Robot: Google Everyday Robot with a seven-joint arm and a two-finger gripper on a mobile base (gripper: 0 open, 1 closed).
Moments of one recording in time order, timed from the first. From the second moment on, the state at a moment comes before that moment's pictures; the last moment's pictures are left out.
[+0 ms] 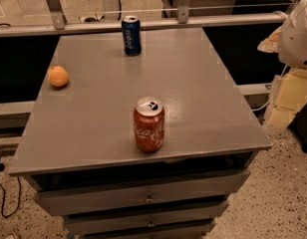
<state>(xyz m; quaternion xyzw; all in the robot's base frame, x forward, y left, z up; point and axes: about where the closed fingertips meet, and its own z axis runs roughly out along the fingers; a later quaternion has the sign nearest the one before) 0.438 -0.217 0.976 -0.60 0.78 -0.03 0.16</state>
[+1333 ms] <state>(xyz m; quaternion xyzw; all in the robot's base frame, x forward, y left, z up) 0.545 -0.194 0.956 -0.62 0.73 -0.01 0.27</state>
